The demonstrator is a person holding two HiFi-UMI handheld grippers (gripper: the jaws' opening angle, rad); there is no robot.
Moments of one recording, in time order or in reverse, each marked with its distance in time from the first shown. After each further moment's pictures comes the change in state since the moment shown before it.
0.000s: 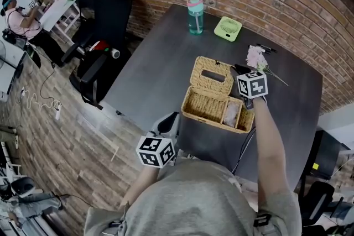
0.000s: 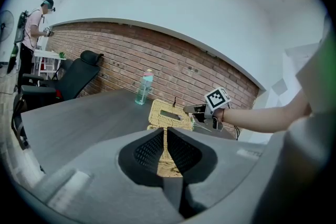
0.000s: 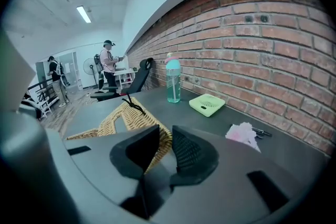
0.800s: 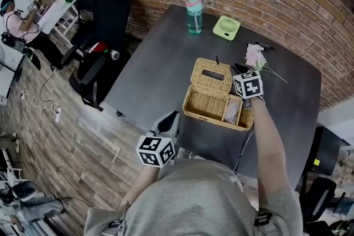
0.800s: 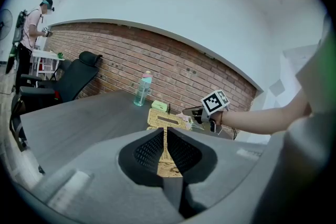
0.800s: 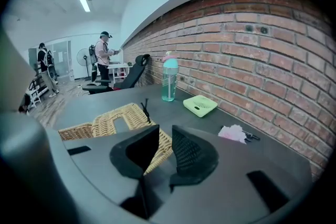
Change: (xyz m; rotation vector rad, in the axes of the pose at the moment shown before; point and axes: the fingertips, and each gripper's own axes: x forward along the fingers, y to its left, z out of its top) left arm -0.008 0.002 0.006 0.005 -0.009 -0.021; right arm -0.002 0.002 -0.004 -0.061 0.019 -0.112
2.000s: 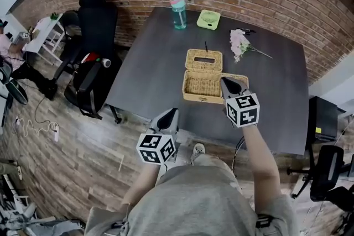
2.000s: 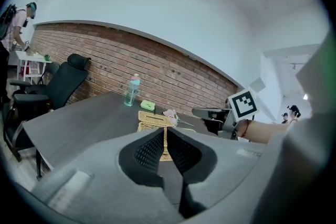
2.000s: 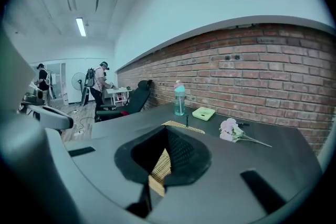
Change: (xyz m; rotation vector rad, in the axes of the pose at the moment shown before) left arm -0.077 -0.019 -0.007 0.071 0.010 -0.140; right arm -0.172 0.137 -0.006 0.144 -0.244 -0.068
